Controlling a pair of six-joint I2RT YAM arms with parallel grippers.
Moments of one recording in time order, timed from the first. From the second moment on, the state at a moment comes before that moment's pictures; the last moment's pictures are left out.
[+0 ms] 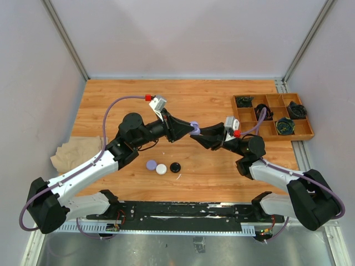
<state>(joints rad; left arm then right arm) -0.75 1.10 0.83 0.33 0.32 -0.53 0.53 1.22 0.39 1.30 -0.75 0.22</state>
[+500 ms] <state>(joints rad) -0.75 1.09 0.83 0.30 0.32 -0.55 0.53 1.22 0.39 1.32 -0.76 0.20</state>
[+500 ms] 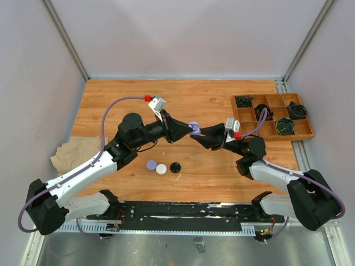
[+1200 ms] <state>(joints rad) -0.75 1.07 0.95 0.07 0.34 -0.47 0.53 1.21 0.39 1.35 -0.78 0.19</state>
